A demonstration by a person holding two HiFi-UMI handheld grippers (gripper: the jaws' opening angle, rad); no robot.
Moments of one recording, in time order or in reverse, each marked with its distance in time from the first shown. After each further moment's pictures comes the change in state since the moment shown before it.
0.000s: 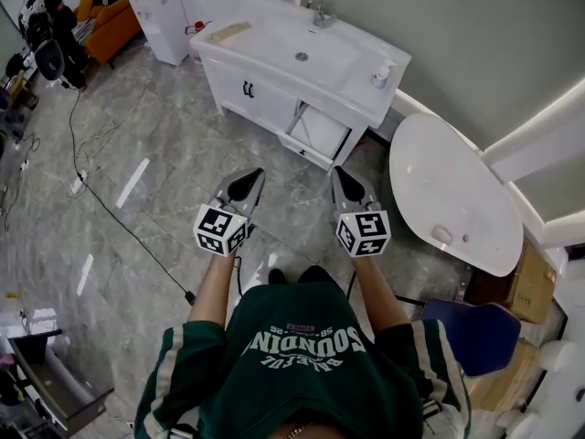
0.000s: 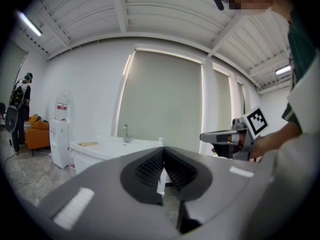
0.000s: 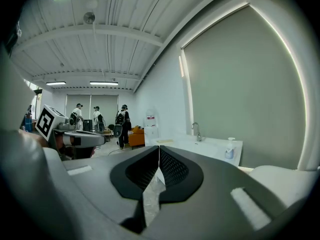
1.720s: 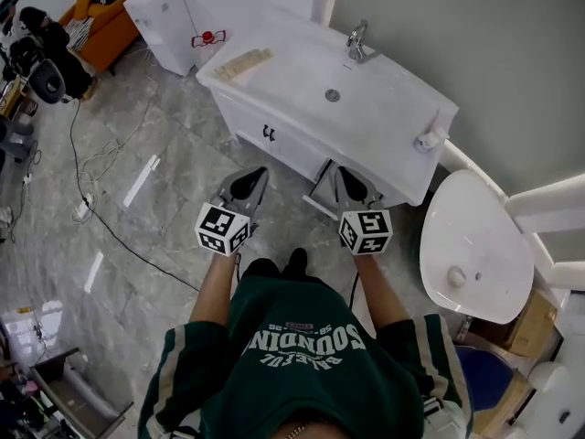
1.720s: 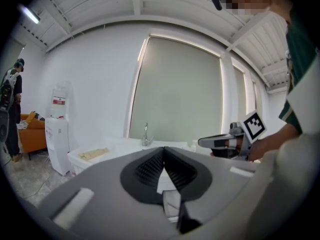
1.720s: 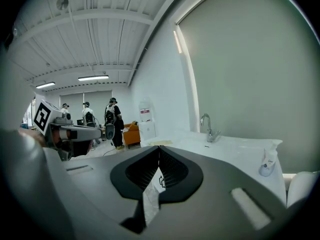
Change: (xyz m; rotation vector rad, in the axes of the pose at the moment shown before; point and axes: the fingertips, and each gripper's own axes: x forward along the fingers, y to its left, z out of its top) left arm 0.205 0.296 0.031 -0.022 0.065 0.015; right arm 0.362 -0.076 0.011 0.066 0.093 0.008
